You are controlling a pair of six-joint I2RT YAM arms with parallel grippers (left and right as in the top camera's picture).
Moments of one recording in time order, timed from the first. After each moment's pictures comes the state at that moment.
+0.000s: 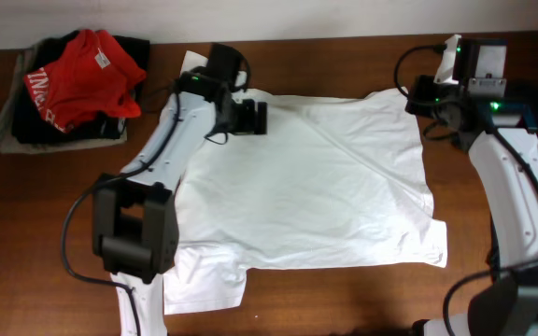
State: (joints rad) left arm -0.34 2.15 1.84 -0.91 0.14 -0.26; right arm -0.07 1.64 1.48 -0.67 -0.10 0.21
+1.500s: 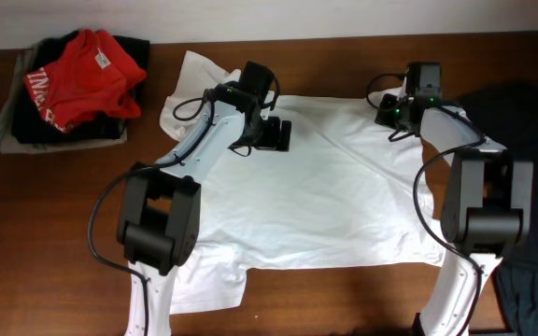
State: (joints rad) left arm -0.43 2.24 1.83 -0.87 0.15 -0.26; right arm -0.07 2.17 1.48 -0.34 -0.08 0.29
